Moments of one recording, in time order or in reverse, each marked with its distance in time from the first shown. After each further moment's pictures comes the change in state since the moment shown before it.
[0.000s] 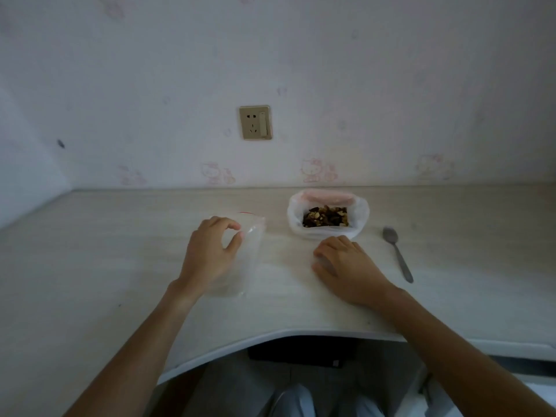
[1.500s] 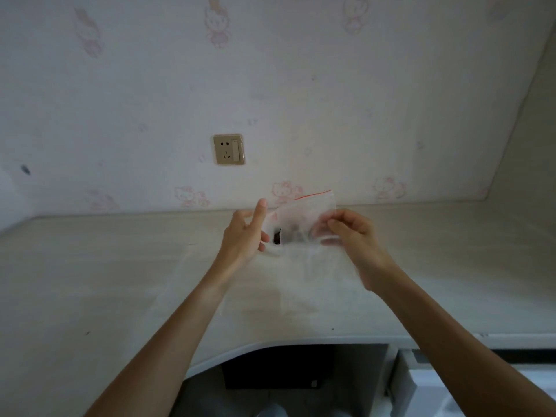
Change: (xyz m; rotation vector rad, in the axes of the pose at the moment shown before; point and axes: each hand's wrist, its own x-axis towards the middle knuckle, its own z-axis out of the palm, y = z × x) left_hand 0.030 0.139 0.001 -0.626 -0.203 -0.425; right_hand -0.014 -0.008 -0.099 1.185 0.453 0.337
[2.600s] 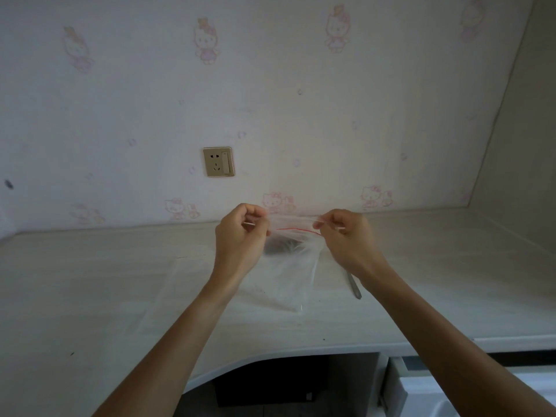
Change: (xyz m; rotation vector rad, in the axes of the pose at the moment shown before) left_hand -0.030 0.042 0.006 -0.153 0.116 0.284; right_hand -0.005 -0.038 0.002 -0.524 0.149 -0.077
